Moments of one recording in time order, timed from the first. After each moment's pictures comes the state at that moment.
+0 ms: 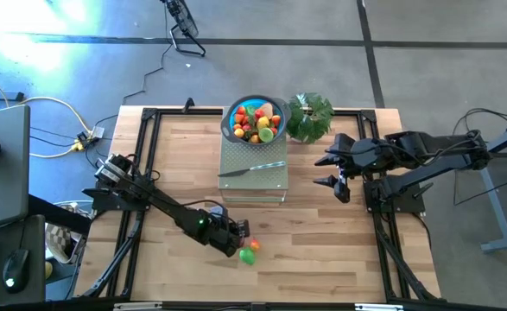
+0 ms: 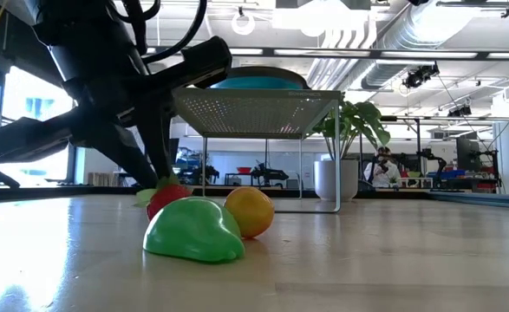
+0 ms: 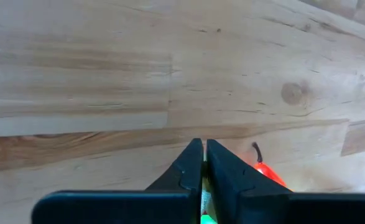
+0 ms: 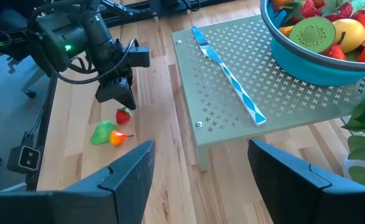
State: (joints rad) left arm -0.49 1.82 1.12 -0.39 -0.35 -2.12; right arm 0.17 1.03 1.24 -0.87 0.18 0.34
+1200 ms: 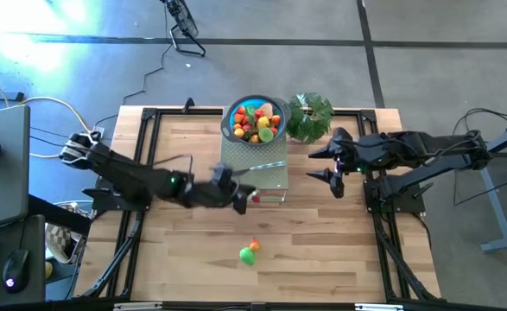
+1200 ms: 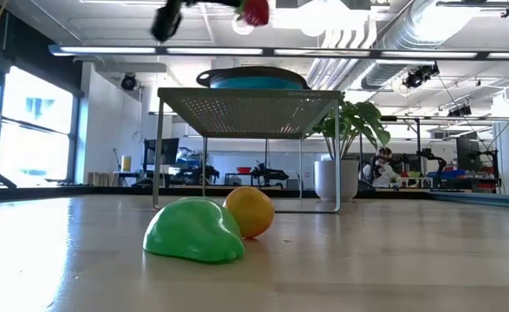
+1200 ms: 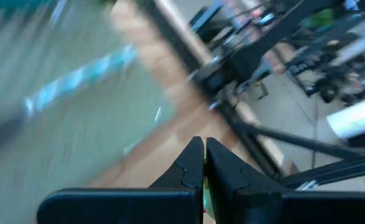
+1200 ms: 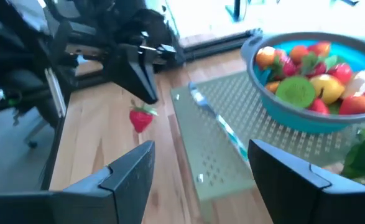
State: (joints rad) left arm -0.32 1.41 1.12 -0.12 -0.59 -1.07; right arm 0.17 1.03 1.23 -0.69 0.25 0.34
